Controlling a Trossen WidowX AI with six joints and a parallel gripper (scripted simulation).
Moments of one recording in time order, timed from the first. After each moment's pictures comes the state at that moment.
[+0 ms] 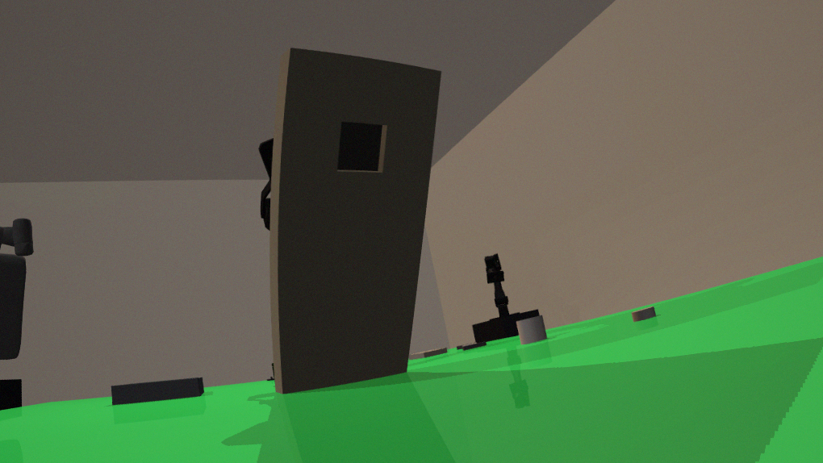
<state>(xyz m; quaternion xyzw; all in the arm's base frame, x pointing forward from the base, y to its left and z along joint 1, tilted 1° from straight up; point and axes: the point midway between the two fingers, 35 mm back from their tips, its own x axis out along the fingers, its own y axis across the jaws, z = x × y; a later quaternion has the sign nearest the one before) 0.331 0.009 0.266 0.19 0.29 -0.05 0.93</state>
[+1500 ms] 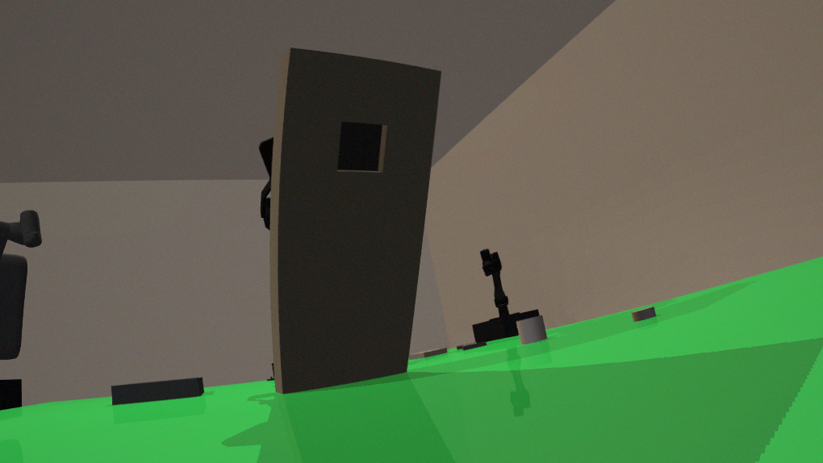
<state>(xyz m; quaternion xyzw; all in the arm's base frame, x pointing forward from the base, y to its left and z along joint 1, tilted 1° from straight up) 0.333 0.009 0.267 0.19 0.29 -0.05 0.94</state>
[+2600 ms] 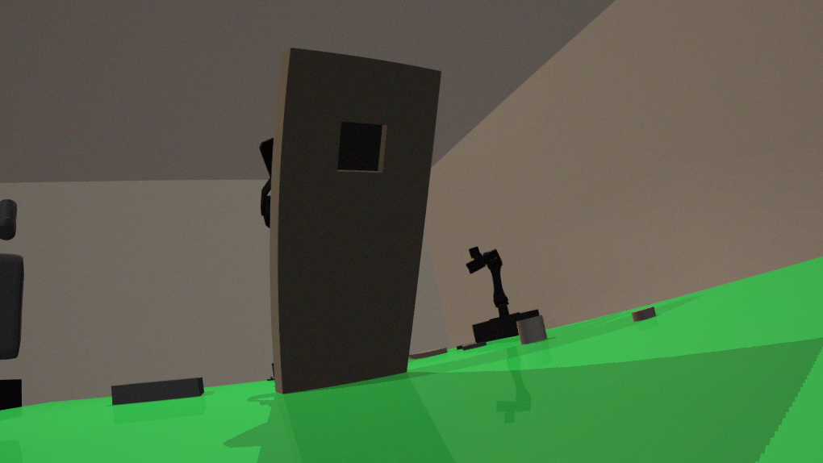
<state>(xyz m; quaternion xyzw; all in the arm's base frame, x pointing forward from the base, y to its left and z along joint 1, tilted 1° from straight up) 0.341 0.009 0.262 0.19 0.29 -0.05 0.94</state>
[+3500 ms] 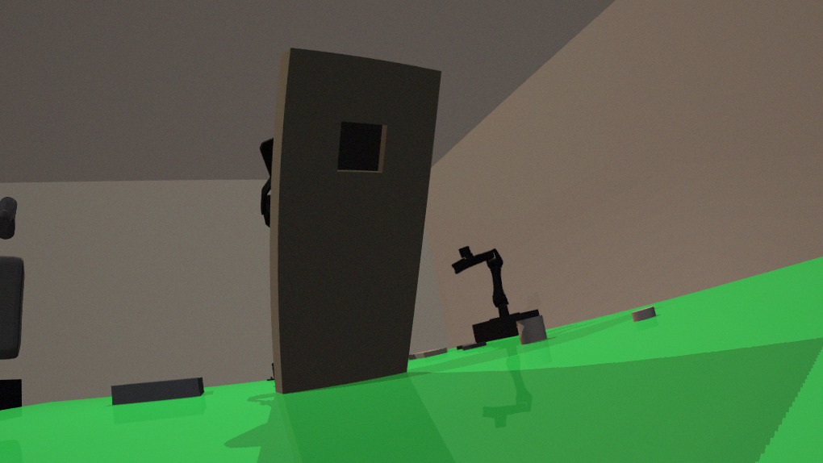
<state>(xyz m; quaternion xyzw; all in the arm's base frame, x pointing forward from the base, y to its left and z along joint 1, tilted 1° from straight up) 0.345 0.009 0.259 0.19 0.29 -0.05 0.94</state>
